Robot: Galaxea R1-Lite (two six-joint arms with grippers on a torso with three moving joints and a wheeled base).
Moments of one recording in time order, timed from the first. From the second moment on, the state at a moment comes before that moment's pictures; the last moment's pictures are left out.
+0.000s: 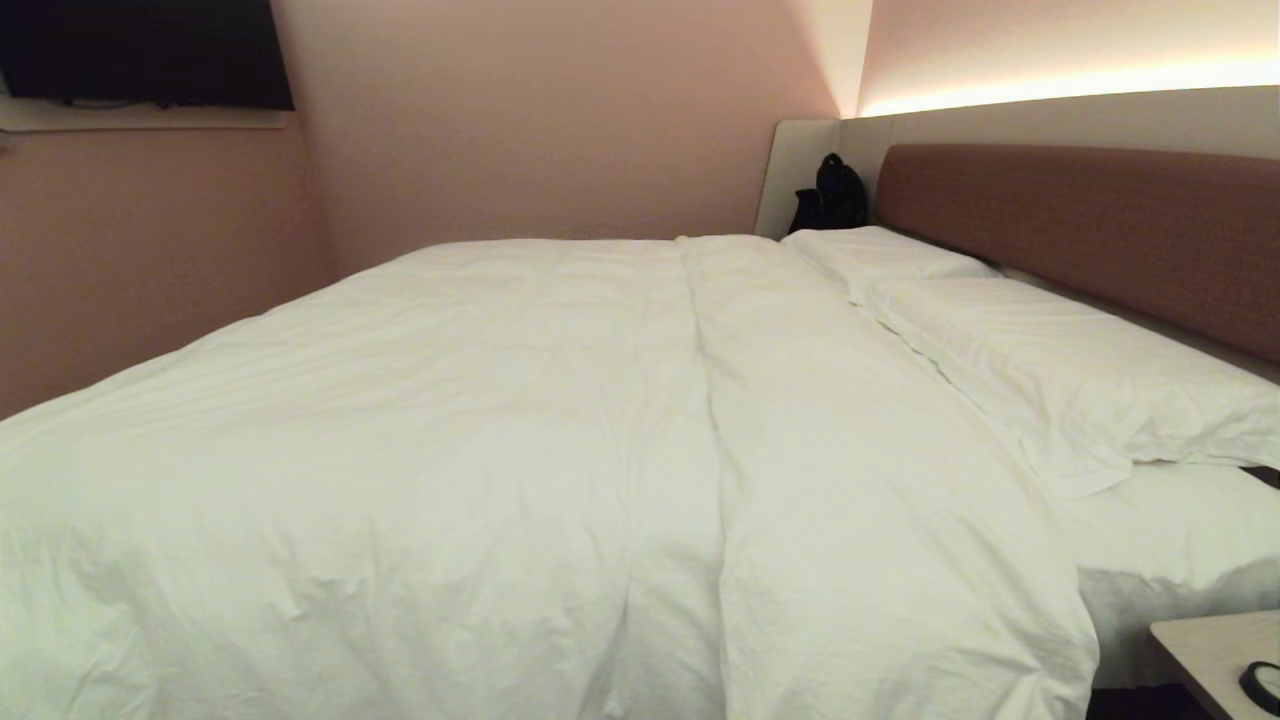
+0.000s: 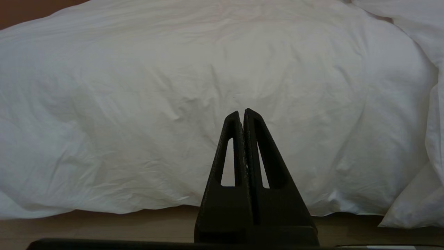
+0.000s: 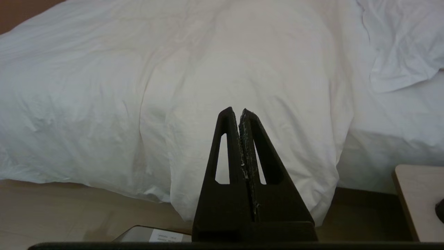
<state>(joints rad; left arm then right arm) -0.01 0.00 -0.02 0.05 -0.02 0.02 -0.22 0.61 -0.64 0.21 0.44 0.09</state>
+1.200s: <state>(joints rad) -0.01 0.00 -0.02 0.05 -0.03 0.02 0.01 0.13 -0.54 0.23 0.27 0.08</state>
